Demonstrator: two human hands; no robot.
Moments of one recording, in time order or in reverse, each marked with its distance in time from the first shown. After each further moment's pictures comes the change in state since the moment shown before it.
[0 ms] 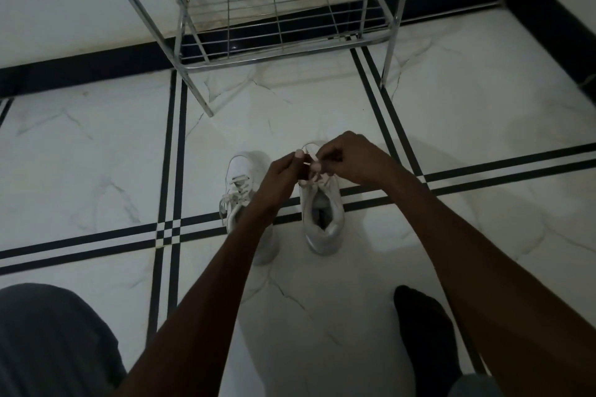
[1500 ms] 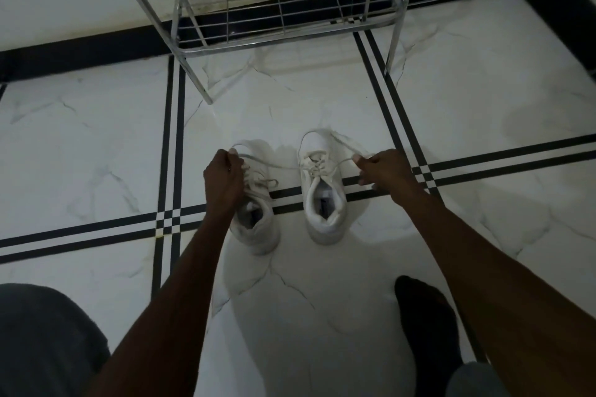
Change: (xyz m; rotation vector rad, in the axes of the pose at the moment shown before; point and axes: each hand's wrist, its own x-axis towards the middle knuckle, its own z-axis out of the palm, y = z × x) left_hand -0.014 -0.045 -0.077 0.465 0.576 -0.102; right_hand -0.014 0.082 0.034 0.368 0.297 0.650
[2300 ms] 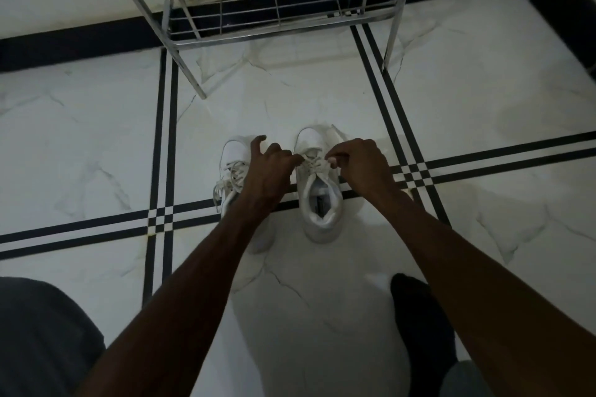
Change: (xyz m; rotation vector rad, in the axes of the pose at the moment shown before) left_hand -0.013 0.051 0.046 0.856 -0.378 0.680; right_hand -0.013 -0.017 0.025 -0.409 0.063 -0.560
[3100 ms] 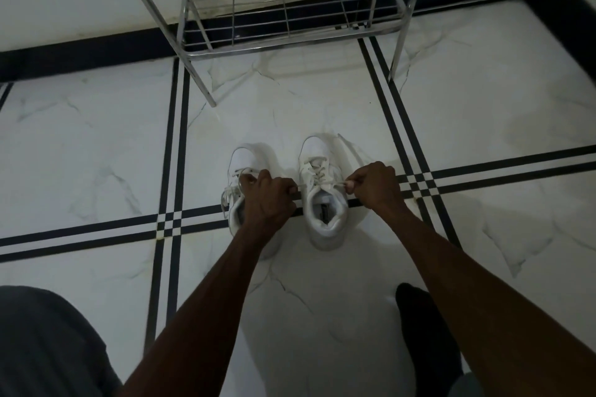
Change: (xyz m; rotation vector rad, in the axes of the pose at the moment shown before) left_hand -0.030 0.003 0.021 -0.197 0.006 -0.274; right_hand -0.009 0.021 0.009 -0.026 -0.045 0.195
